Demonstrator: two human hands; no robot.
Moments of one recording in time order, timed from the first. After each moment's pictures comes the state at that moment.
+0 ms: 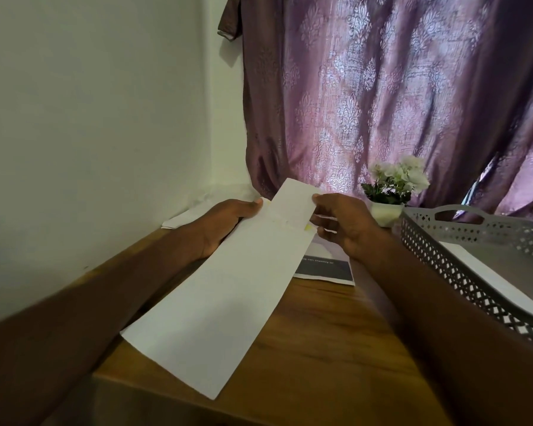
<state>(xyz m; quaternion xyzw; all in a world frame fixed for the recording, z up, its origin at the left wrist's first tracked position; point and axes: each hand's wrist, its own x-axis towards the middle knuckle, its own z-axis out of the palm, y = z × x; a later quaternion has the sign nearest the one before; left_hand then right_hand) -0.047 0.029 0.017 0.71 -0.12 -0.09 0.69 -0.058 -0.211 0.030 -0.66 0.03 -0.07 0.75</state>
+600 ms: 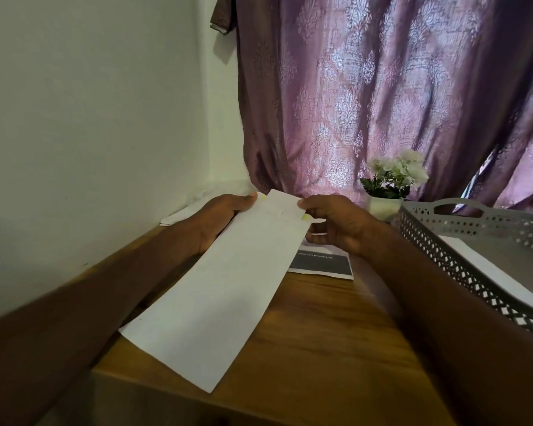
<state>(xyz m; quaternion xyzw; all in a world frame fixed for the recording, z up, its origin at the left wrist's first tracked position) -0.052 0.028 0.021 0.70 -0.08 -0.07 0.70 -0.057 -0.212 0.026 -0.69 -0.04 0.04 0.72</state>
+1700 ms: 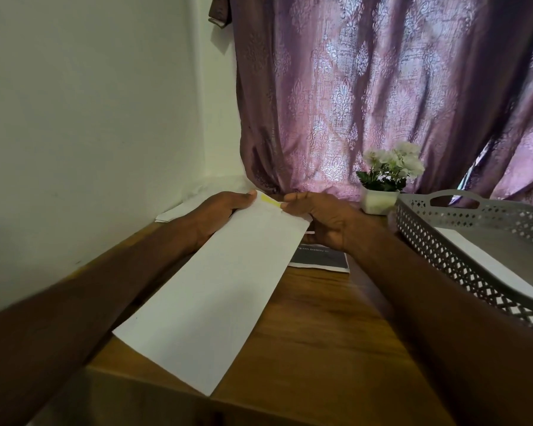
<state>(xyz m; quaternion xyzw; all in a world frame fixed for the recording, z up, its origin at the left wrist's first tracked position) -0.050 0.023 0.021 0.76 -0.09 -0.03 0.64 -0.060 -0.190 0.022 -0.69 -0.02 0.04 0.72</state>
